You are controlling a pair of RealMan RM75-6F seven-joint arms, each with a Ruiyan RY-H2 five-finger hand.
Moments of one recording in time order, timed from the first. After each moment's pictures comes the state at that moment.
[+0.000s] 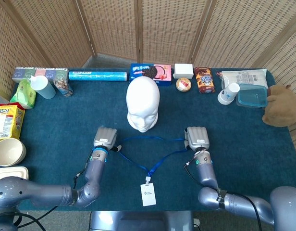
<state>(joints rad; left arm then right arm) -1.02 -1.77 -0.25 -1.49 0.25 1.17 1.05 0.79 -1.67 0.24 -1.48 -0.54 1.14 -0.77</state>
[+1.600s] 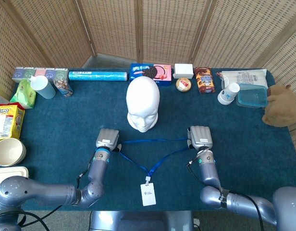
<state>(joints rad) -1.04 -1.80 -0.25 -1.45 0.20 1.15 1.07 0.78 -1.65 0.24 -1.48 -0.54 1.14 -0.75</state>
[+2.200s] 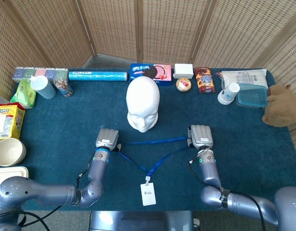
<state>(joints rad) -1.04 -1.80 -0.25 -1.44 0.22 1.16 1.06 0.78 -1.64 0.25 -1.50 -0.54 1.15 -0.75</state>
